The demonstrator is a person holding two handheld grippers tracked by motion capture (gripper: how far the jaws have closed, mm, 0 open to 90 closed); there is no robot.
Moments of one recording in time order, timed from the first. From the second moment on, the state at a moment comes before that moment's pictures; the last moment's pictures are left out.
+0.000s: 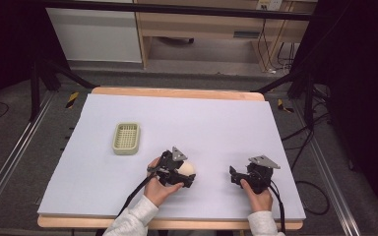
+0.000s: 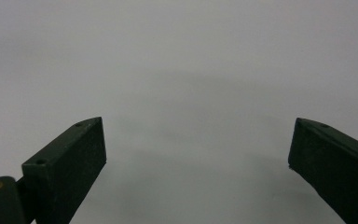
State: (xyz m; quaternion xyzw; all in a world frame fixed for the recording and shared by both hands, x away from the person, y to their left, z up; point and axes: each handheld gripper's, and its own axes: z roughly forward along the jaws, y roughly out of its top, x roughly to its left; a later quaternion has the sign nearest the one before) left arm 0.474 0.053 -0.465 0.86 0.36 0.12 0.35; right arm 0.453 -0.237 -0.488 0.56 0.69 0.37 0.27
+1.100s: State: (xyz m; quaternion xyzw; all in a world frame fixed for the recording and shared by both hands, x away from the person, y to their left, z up) left arm 0.473 0.050 -0.469 0.86 0.36 0.12 0.34; right arm 0.453 -0.237 -0.488 0.56 0.69 0.37 0.27
